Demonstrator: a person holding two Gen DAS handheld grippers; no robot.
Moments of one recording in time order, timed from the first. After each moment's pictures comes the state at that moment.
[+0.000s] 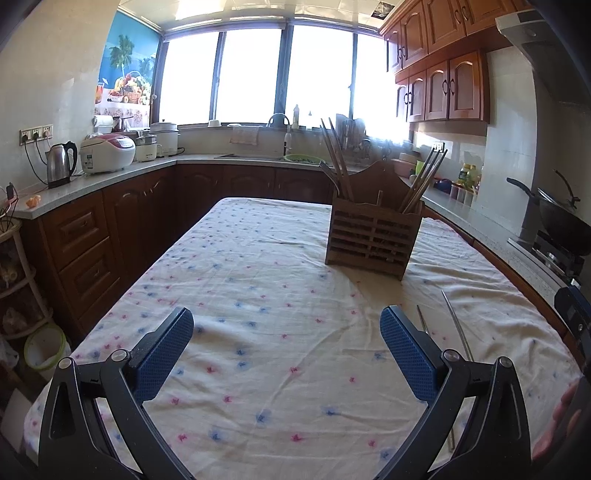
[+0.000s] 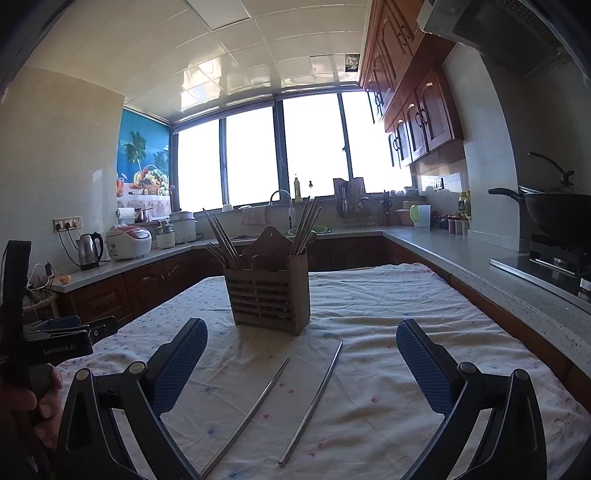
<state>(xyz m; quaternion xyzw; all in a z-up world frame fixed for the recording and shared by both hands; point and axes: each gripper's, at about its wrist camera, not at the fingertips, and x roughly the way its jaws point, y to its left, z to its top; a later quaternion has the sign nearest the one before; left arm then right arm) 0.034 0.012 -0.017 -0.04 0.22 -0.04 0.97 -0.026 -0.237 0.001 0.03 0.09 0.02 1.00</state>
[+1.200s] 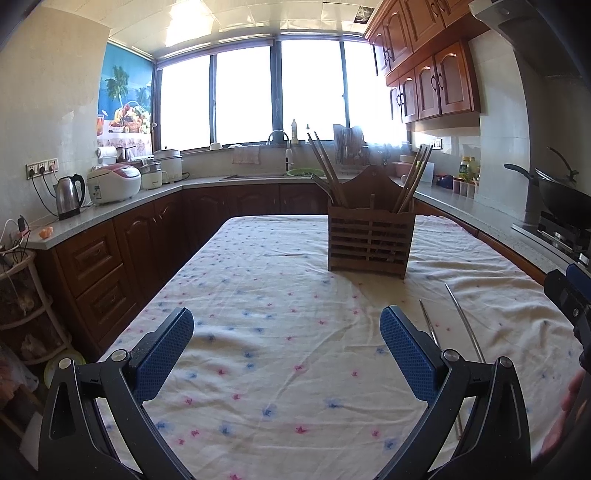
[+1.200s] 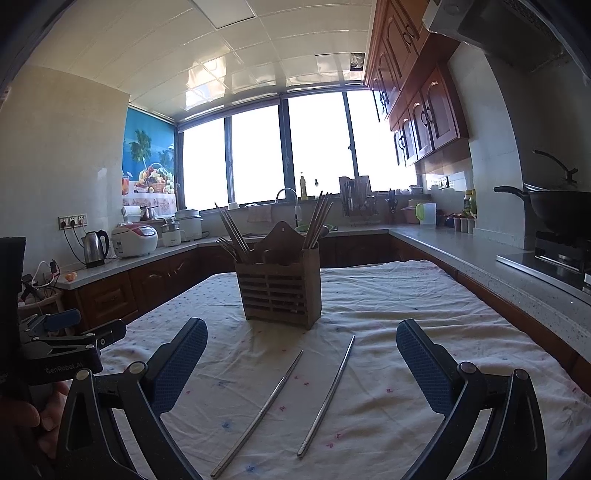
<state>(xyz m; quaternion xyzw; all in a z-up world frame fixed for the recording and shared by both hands) 0.009 -0.006 -0.013 0.02 0.18 -0.02 0.98 -0.033 -0.224 -0.004 0.02 0.08 0.03 1.00</state>
